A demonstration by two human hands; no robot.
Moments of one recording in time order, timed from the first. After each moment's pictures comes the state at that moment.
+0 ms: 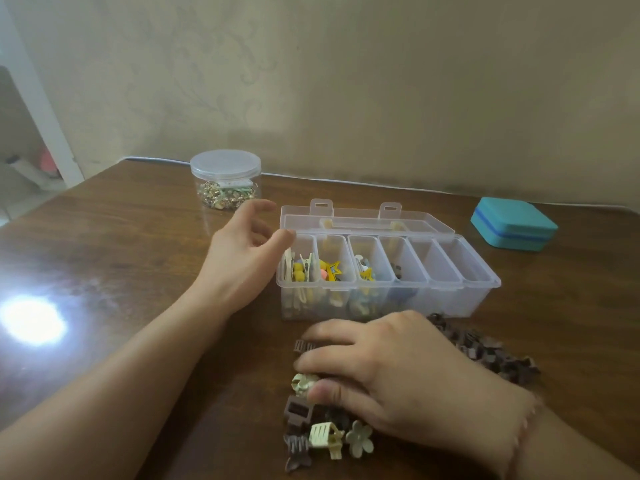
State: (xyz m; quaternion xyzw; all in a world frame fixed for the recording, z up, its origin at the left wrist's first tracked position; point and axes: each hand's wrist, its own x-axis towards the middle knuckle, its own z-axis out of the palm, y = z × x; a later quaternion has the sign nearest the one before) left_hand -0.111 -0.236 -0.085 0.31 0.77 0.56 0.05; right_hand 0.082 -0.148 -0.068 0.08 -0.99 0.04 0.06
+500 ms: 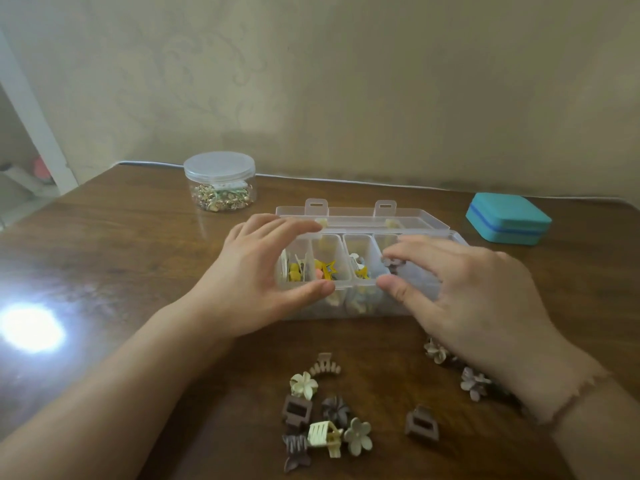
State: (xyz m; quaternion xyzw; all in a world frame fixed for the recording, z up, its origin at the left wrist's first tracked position) left_hand -0.101 -0.249 -0.081 0.56 0.76 0.32 -0.07; right_hand 0.100 -0.105 -0.044 -0.15 -0.95 0.00 0.27
